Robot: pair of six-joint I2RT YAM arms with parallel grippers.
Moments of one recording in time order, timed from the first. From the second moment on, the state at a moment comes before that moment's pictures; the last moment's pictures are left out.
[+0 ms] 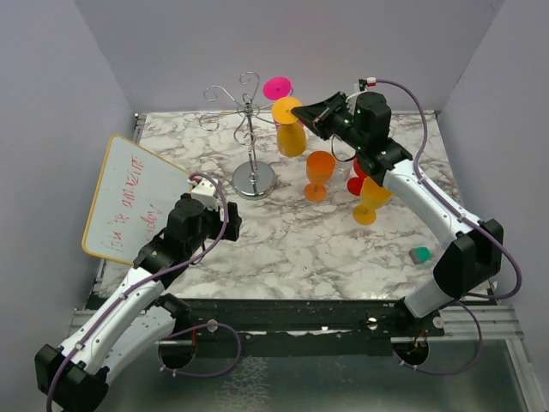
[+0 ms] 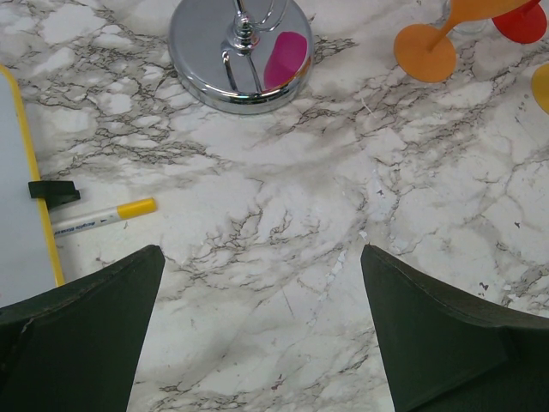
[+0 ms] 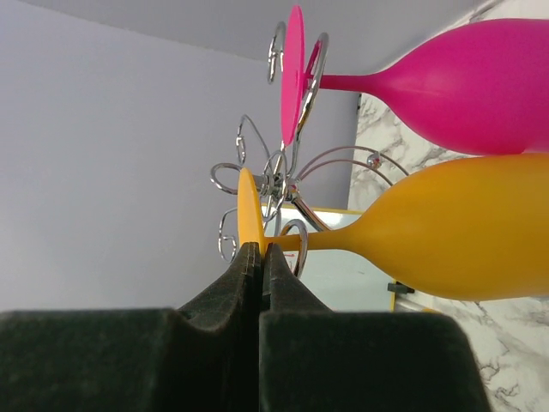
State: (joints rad) left arm -0.53 0.72 0.61 -0.34 -0.12 -0.23; right arm 0.47 1.58 1.46 0.05 -0.19 1.18
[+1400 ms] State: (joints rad) left arm -0.52 0.72 0.61 -0.34 -0.12 -0.23; right arm 0.47 1.55 1.47 0.05 -0.52 1.09
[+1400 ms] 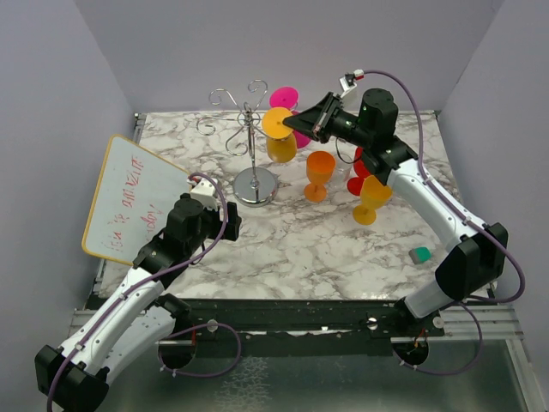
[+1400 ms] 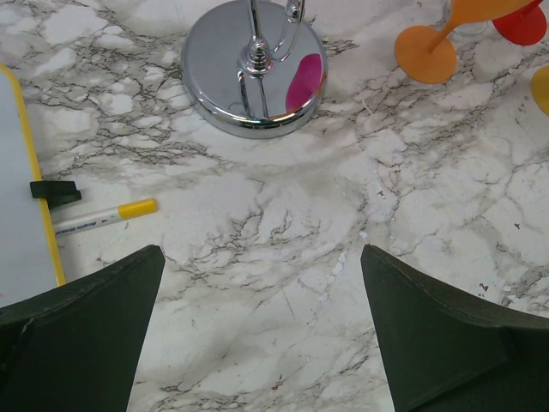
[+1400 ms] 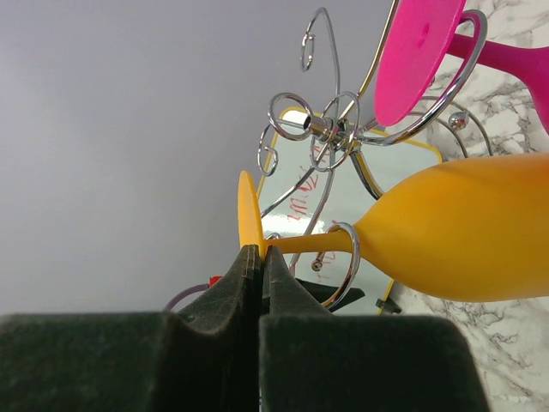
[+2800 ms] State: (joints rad) left arm -0.52 0.74 0.61 -0.34 -0.11 -0.23; right arm 0.51 1.53 1.50 -0.06 -0.60 1.00
